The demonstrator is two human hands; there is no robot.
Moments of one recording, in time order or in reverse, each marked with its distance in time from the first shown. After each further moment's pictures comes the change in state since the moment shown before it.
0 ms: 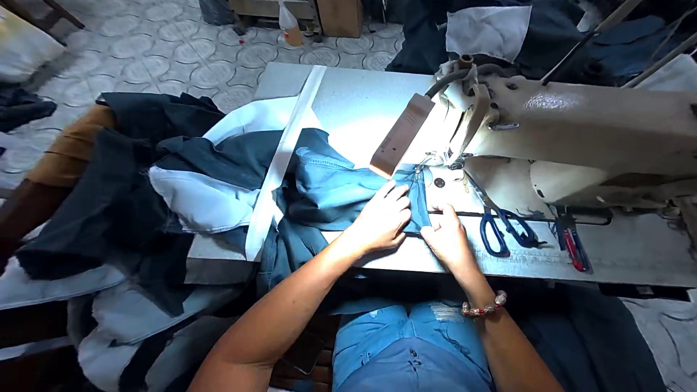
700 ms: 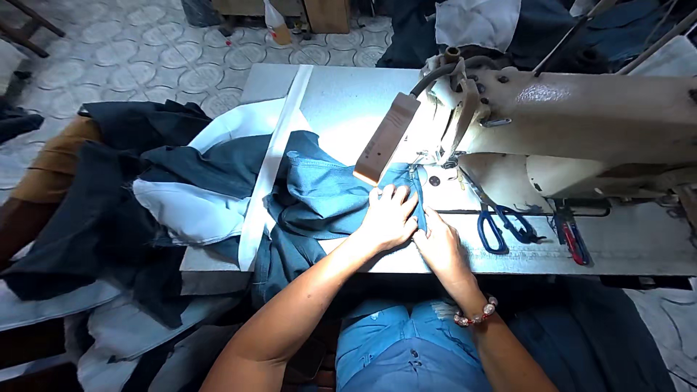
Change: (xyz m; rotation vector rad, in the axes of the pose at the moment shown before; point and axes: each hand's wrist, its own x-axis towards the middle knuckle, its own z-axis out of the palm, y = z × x) left_hand 0.022 0.015 0.010 -0.053 -0.197 -0.359; right_hand -0.012 0.000 0.012 -0.146 0.085 -0.099
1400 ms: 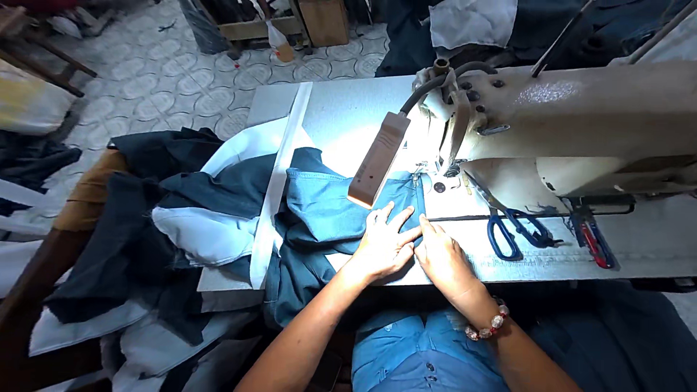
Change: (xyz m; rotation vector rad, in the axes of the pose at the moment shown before) left_hand -0.036 -0.007 -0.002 -0.172 -0.037 0.059; right_hand 0.008 -0.029 -0.012 -0.269 -0.395 0.135
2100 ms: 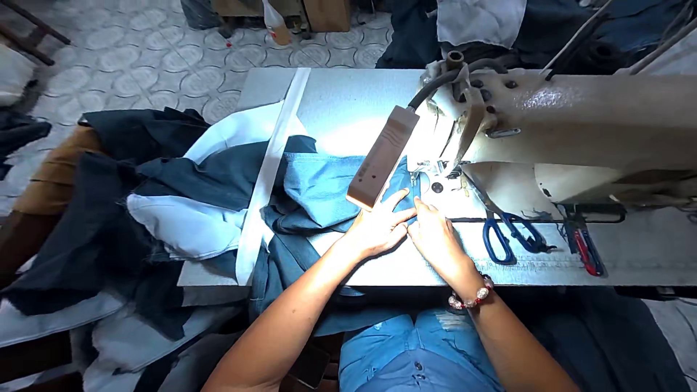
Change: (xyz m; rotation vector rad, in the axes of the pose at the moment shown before) left_hand 0.027 -0.023 -0.006 0.026 0.111 0.096; right_hand 0.032 -0.001 -0.009 0.048 0.083 -0.059
